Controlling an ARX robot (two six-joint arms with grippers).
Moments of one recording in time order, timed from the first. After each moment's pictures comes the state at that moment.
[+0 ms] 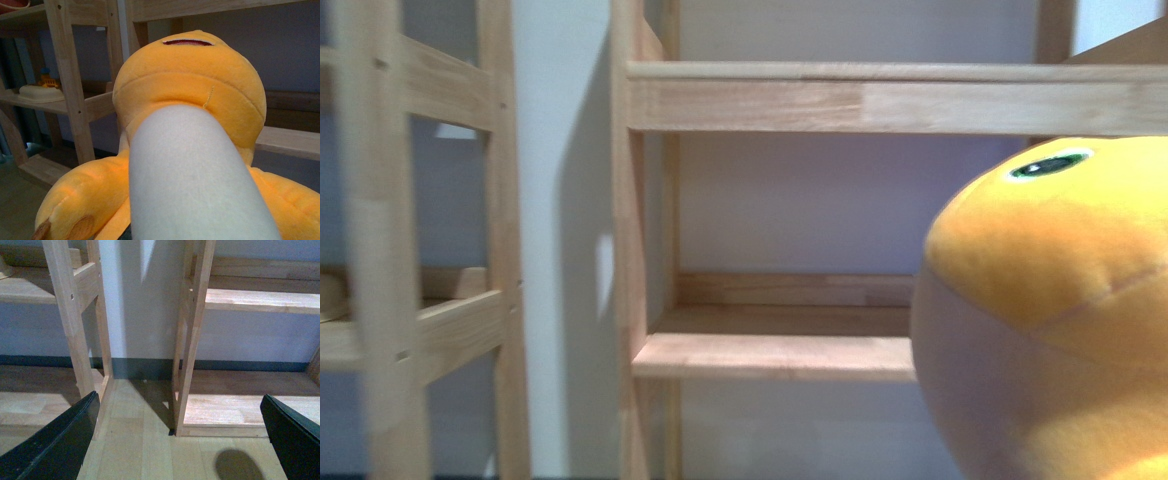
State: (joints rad) left arm 0.00 0.00 0.00 -0.01 0.00 0.00; right arm 0.46 0.27 0.12 0.38 -0.06 0.03
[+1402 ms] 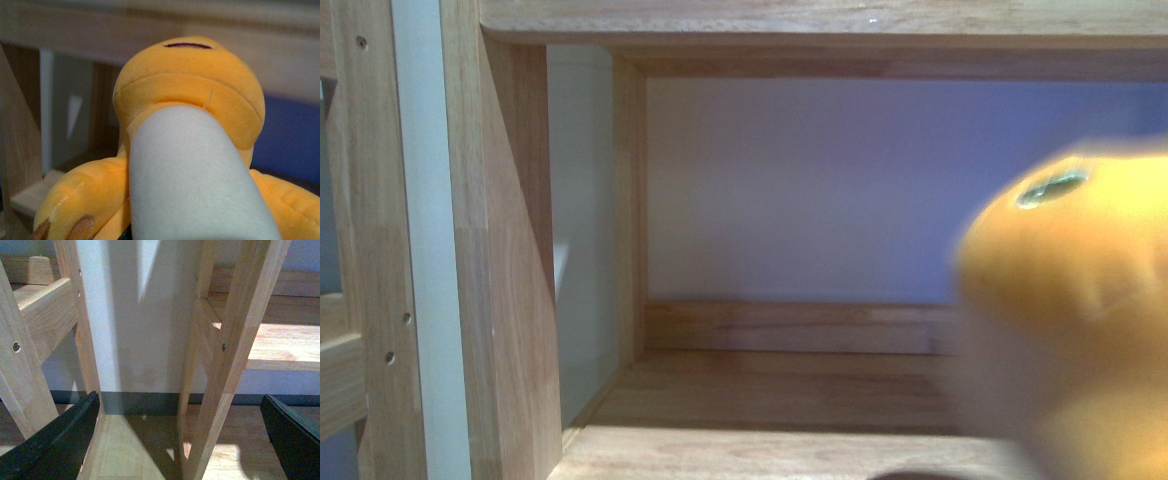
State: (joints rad) left arm 0.00 0.00 0.00 -0.01 0.00 0.00; right arm 0.58 0.44 0.40 0.34 0.21 -0.26
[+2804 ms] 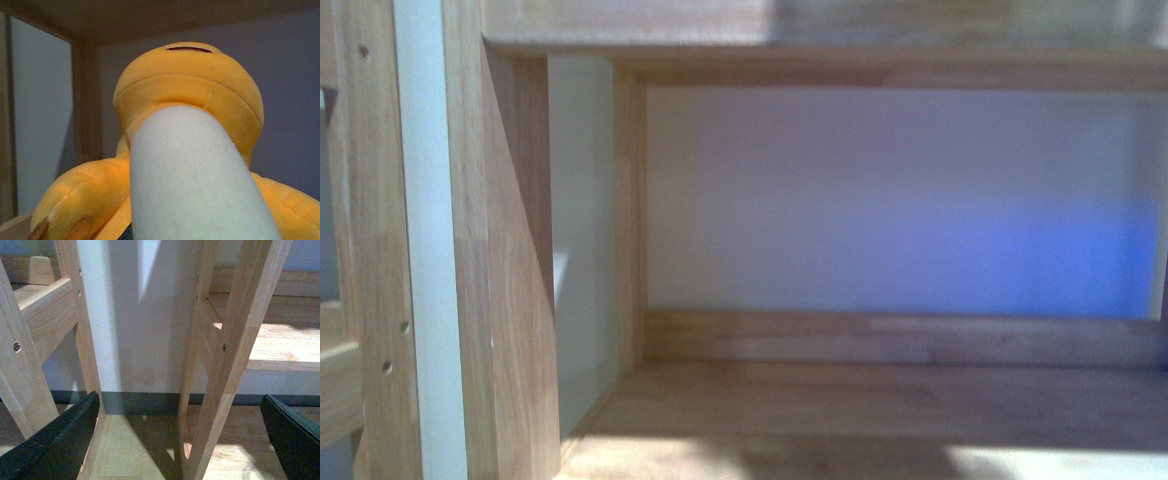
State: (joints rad) left arm 0.00 0.00 0.00 -0.01 0.00 0.00; right arm 0.43 1.27 1.61 0.26 0.10 -0.04
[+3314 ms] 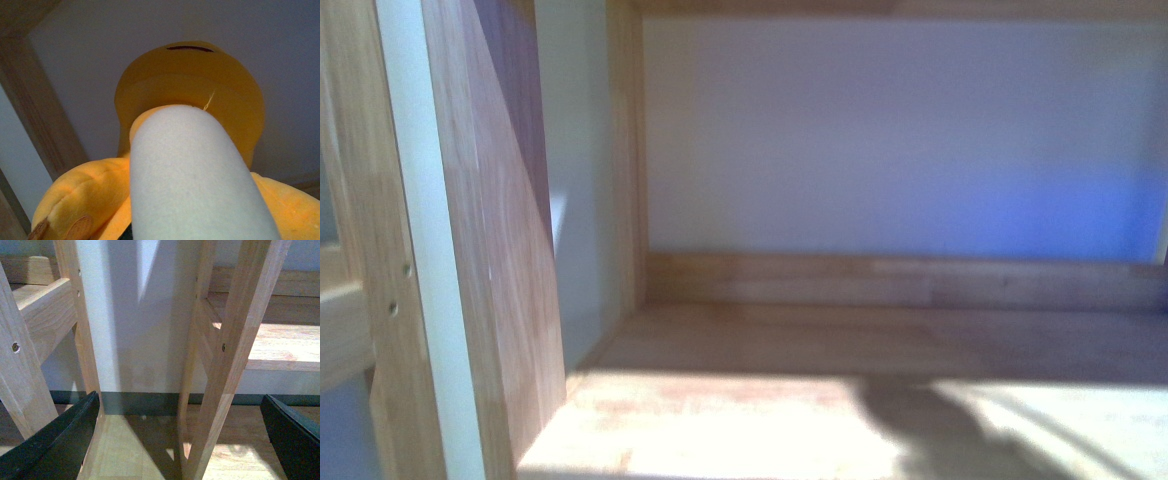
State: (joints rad) left arm 0.00 0.00 0.00 -0.01 0.00 0.00; right arm 0.33 1.54 1.78 0.22 0.11 0.40
